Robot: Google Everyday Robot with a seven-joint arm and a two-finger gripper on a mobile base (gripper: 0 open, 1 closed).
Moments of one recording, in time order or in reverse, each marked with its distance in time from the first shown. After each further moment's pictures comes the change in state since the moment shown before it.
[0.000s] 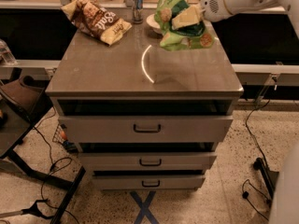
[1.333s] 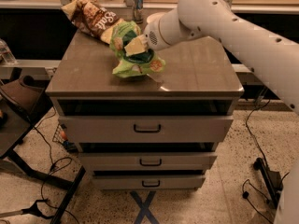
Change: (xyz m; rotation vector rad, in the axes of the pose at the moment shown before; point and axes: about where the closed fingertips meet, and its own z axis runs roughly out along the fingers) arm 0.016 0.113 0.123 -0.038 0.033 -0.029
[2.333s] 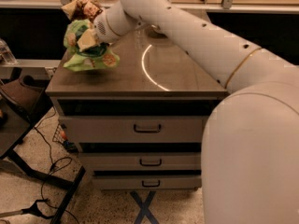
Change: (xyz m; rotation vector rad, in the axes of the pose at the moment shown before) arm -0.072 0.083 0.099 -0.153 0.026 0.058
